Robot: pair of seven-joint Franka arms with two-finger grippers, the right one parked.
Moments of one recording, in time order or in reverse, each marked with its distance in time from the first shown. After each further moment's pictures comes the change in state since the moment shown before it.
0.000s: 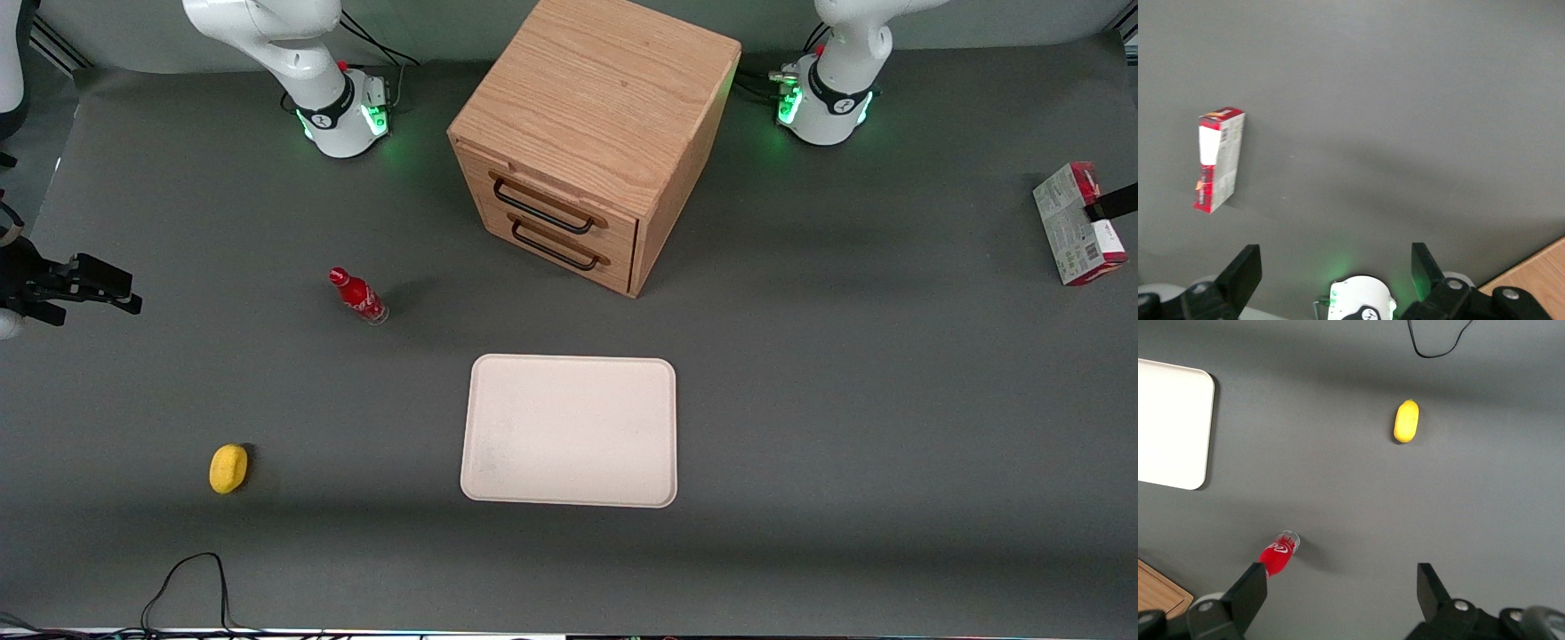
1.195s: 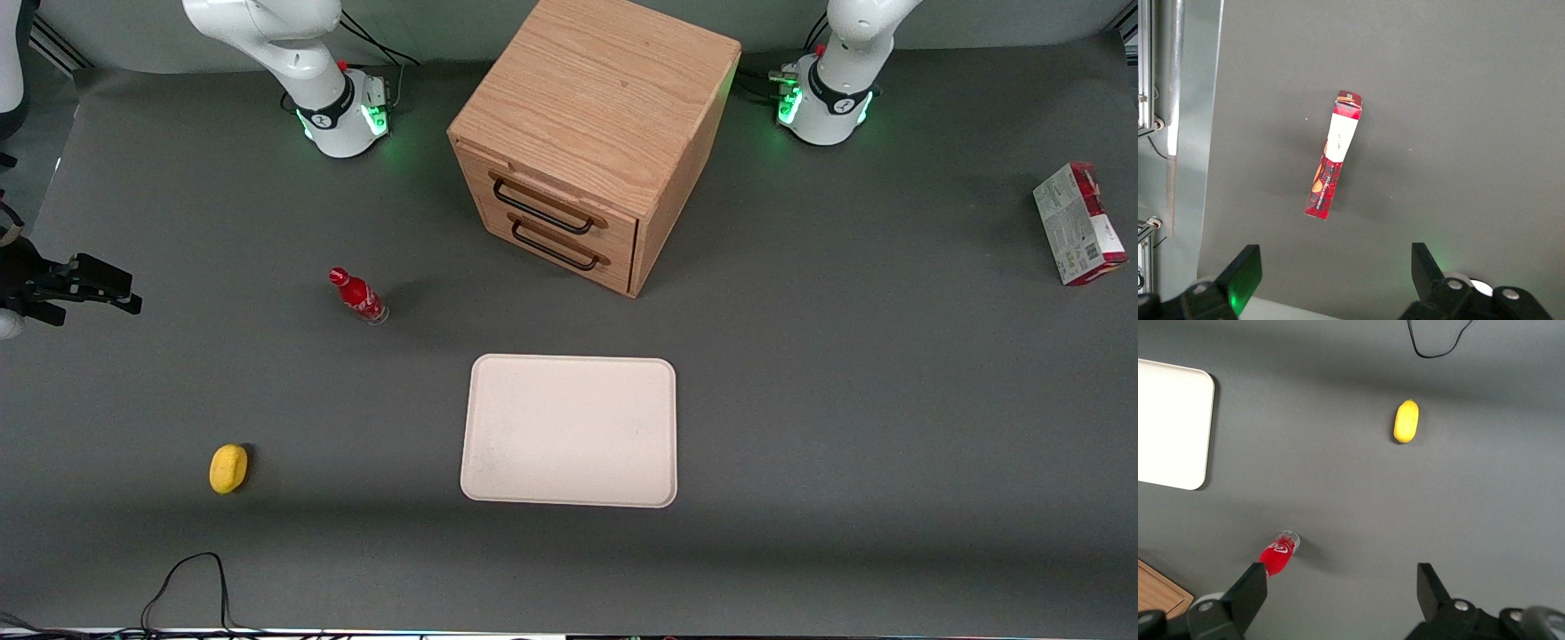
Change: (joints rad) arm 0.462 0.141 0.004 -0.019 0.069 0.157 0.471
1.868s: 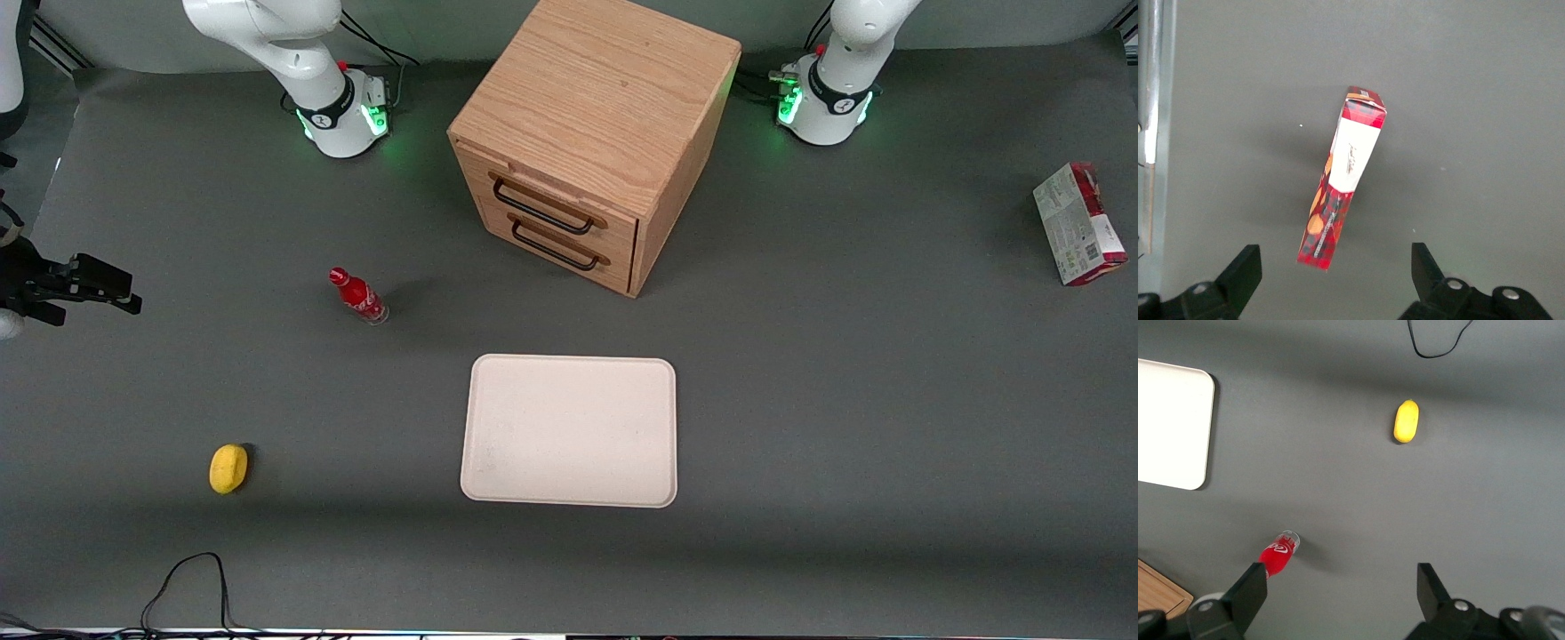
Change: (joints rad) arm 0.080 0.013 -0.001 -0.364 0.000 0.412 0.012
